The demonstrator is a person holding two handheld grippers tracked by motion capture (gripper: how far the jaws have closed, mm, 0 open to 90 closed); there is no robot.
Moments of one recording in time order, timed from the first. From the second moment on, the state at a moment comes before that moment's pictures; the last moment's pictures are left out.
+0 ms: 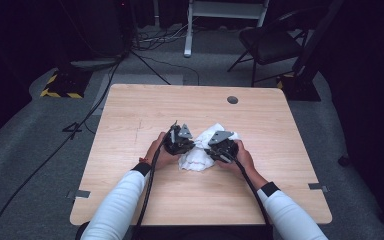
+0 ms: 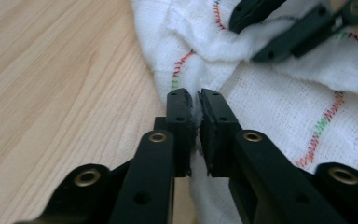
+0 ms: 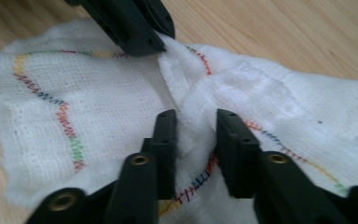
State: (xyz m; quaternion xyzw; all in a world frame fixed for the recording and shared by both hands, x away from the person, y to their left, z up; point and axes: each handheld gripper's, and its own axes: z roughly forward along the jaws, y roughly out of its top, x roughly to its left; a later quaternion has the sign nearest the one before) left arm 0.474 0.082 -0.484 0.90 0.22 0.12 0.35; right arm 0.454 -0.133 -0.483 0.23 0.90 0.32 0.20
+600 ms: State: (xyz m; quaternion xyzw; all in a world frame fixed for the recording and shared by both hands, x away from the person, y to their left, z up) left arm 0.445 0.125 -0.461 0.89 0.24 0.13 0.37; right arm 0.415 -0.217 -0.448 0.26 0.87 0.36 0.22
